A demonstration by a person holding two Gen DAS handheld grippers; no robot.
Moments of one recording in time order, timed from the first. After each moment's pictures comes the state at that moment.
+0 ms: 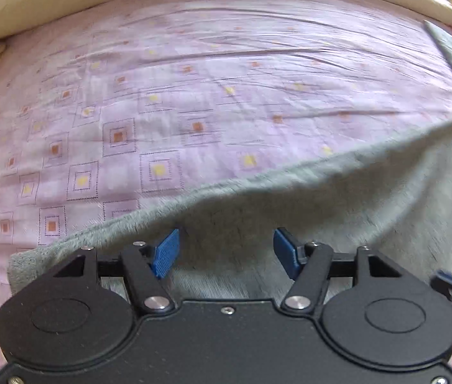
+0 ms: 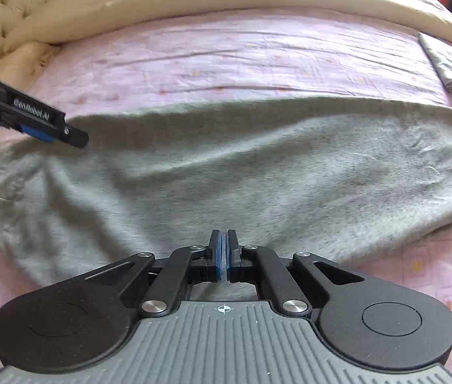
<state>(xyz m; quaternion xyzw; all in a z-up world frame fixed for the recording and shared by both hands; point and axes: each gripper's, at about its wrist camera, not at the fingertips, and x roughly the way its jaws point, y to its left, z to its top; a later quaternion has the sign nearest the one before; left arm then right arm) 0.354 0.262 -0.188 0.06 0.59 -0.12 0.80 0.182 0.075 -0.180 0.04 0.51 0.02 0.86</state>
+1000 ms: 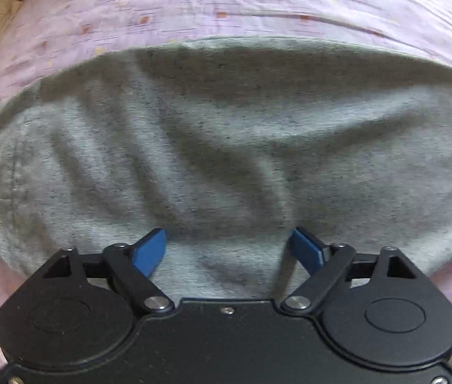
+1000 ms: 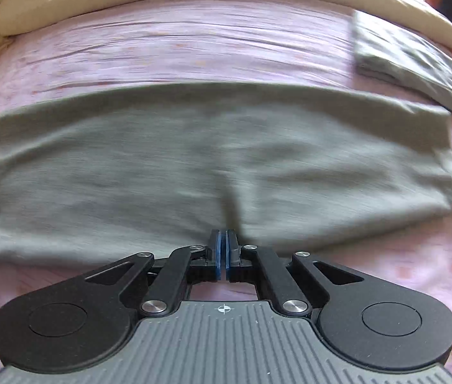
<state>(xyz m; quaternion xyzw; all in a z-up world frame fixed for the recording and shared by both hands) 0.264 0.161 -0.214 0.05 0.65 0.01 0.76 0.190 -0.159 -0.197 0.02 0.53 0.00 0.85</state>
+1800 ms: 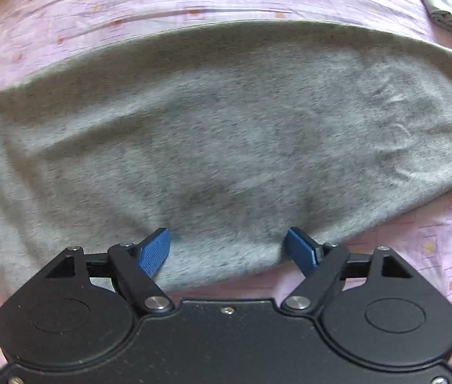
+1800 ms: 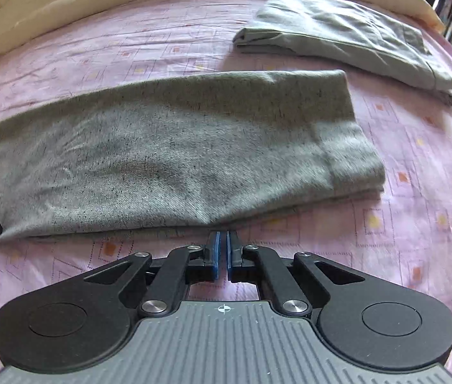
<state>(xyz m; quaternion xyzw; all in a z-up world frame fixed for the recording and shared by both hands) 0.245 -0.013 -0.198 0.06 0.66 -0.04 0.75 0.171 -0.292 -0.192 0.06 0.53 0.01 0.85</state>
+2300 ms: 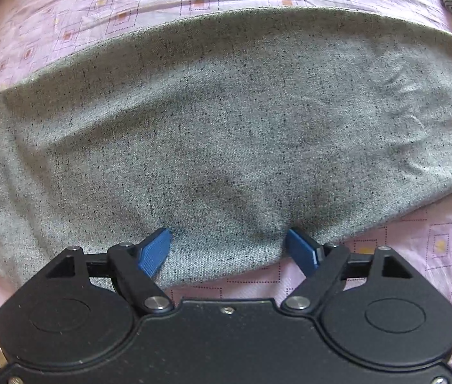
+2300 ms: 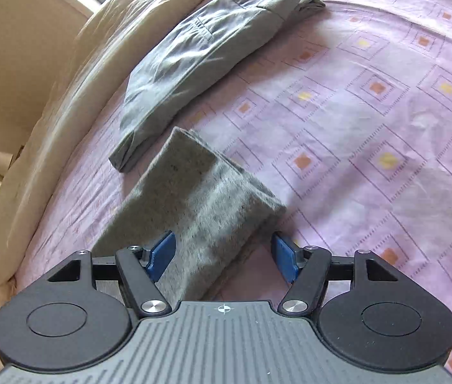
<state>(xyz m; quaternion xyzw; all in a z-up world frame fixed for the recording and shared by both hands) 0.248 -0.027 -0.205 0.08 0.68 -0.02 0.73 0.173 -0.414 -0.216 0.40 0.40 -0.10 0.82</state>
